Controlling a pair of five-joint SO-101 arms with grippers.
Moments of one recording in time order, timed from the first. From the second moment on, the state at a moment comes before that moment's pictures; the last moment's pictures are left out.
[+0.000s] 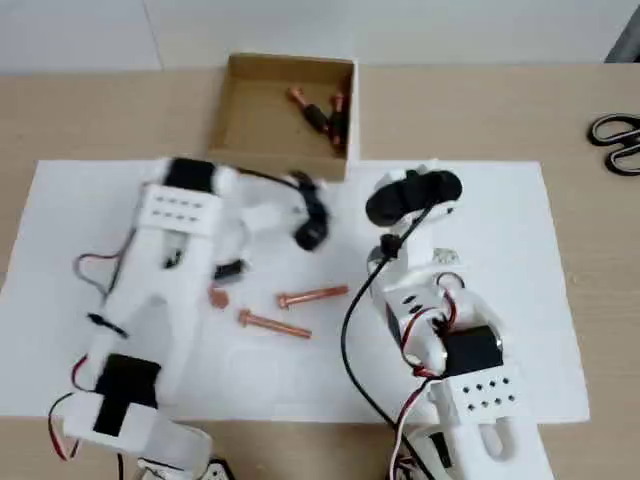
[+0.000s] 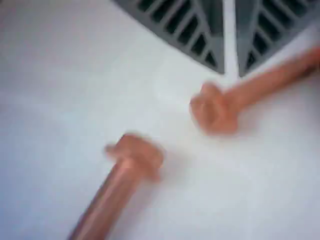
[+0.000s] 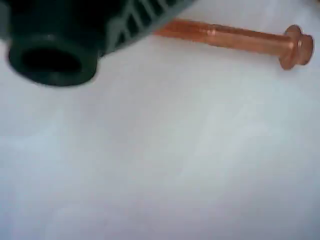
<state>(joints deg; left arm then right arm) 9.8 3.8 4.1 99.3 -57.1 -16.2 -57.1 59.3 48.0 -1.5</state>
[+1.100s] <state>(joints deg) -5.4 4.2 7.6 99.3 -76.5 -10.8 -57.1 59.3 48.0 -1.5</state>
